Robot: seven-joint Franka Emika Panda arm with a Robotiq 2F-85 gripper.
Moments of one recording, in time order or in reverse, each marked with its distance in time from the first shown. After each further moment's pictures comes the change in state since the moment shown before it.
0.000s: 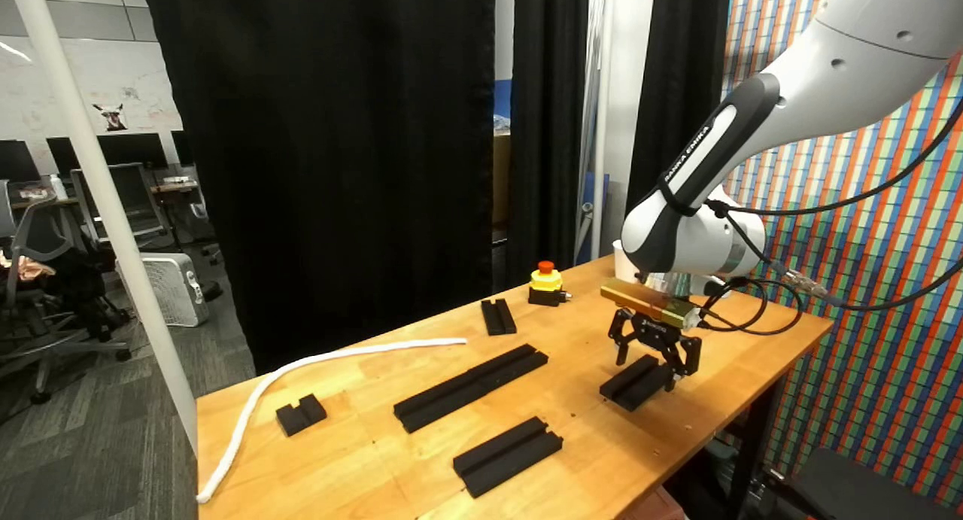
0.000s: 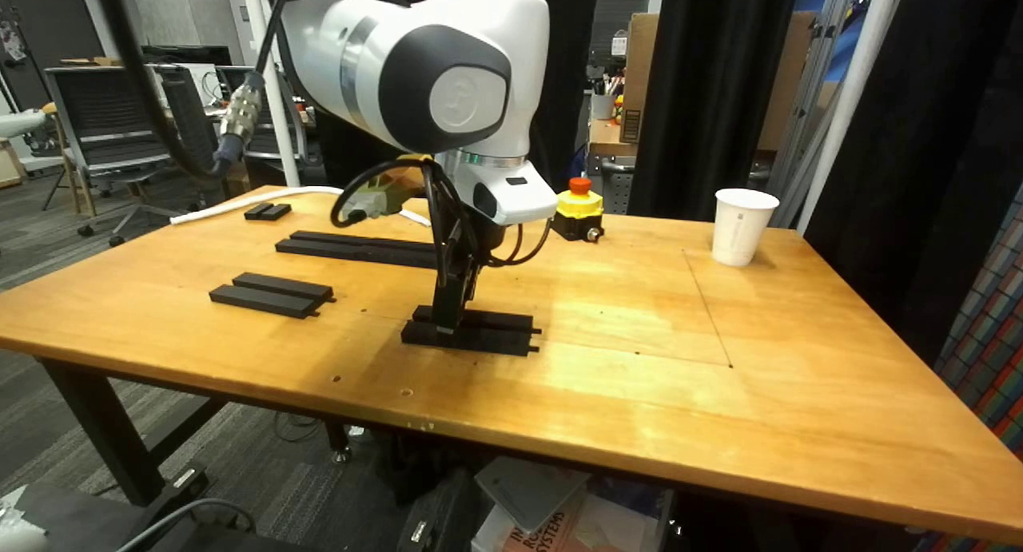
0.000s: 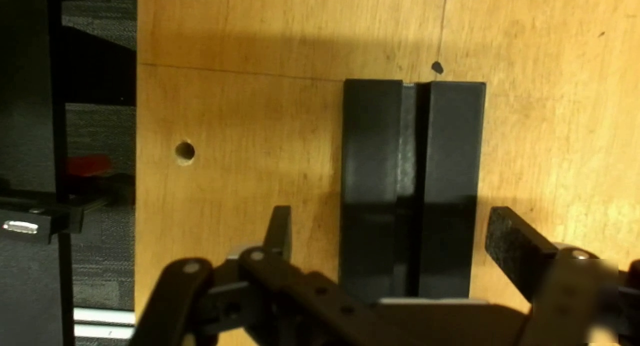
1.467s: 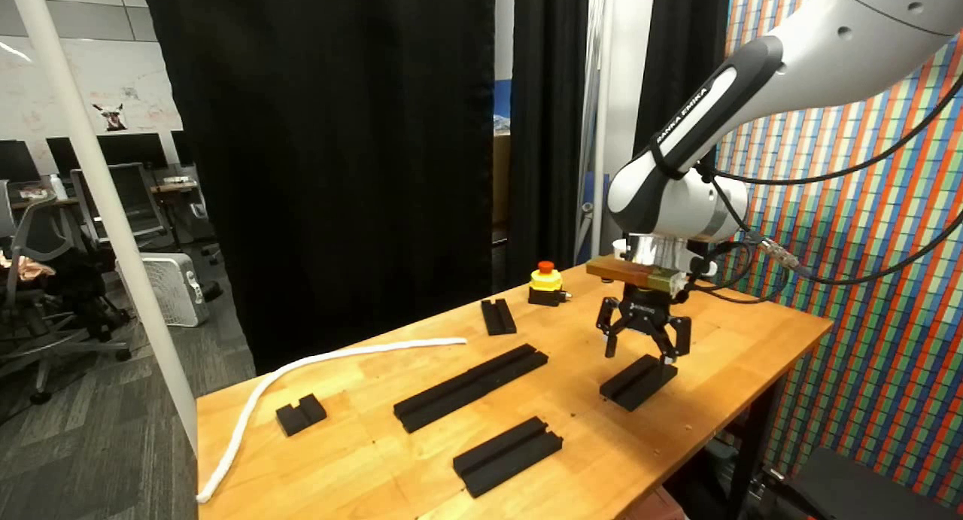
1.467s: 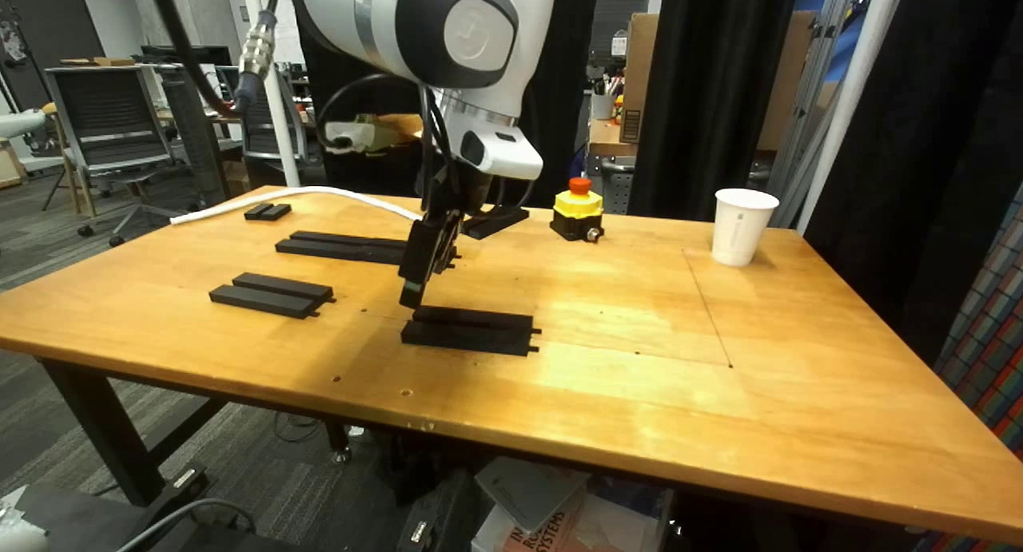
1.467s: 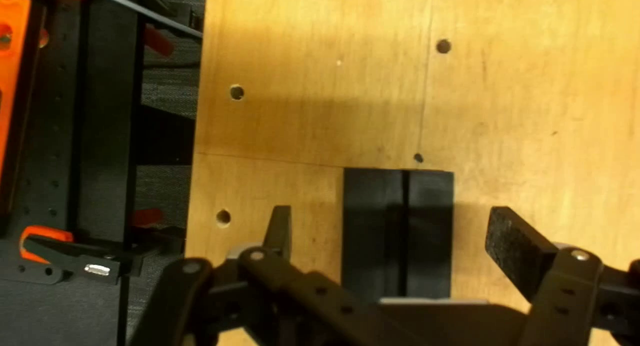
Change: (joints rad) arm 0.014 -0.044 -0.001 0.106 0.019 -0.307 0.041
